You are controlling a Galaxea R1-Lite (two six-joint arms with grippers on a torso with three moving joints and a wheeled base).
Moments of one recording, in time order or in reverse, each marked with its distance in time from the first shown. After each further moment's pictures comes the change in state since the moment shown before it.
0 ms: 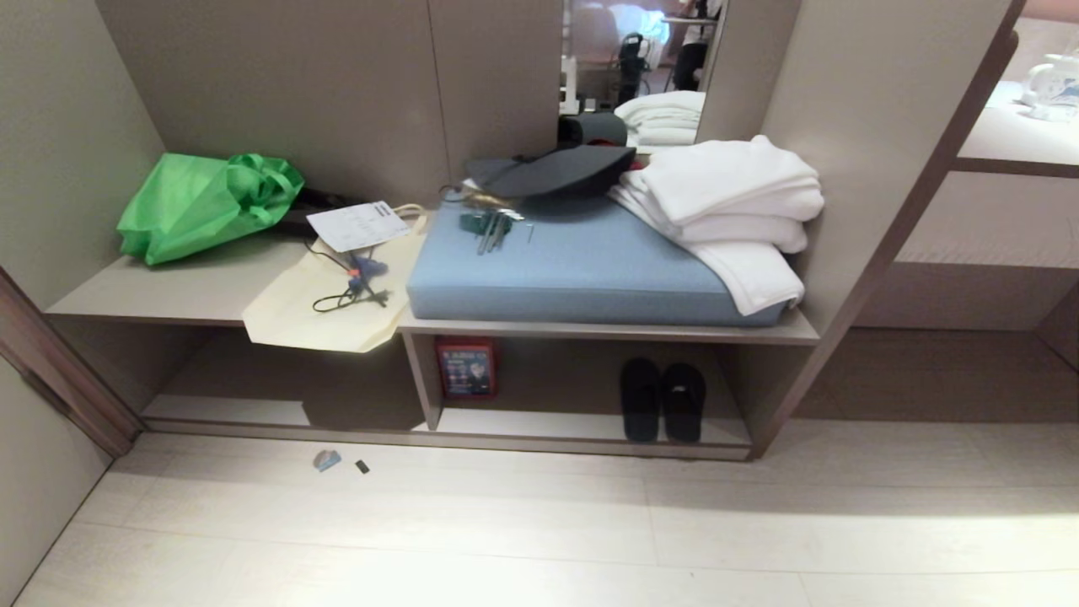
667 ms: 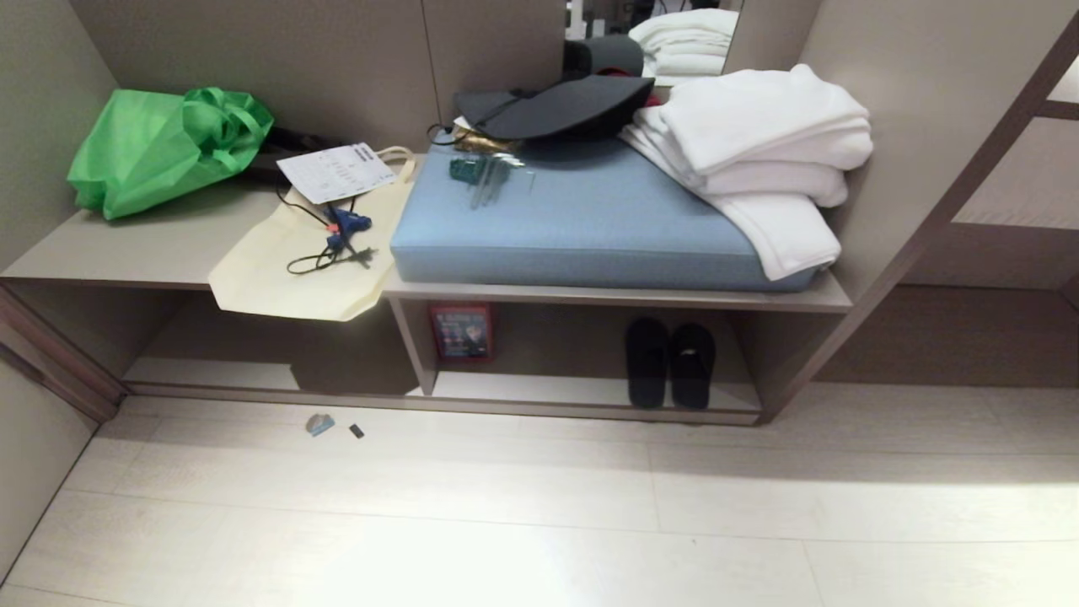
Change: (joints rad) left arm 0.000 0.000 0.000 0.000 0.000 0.000; right arm 0.000 0.000 0.000 0.002 -0.006 0.073
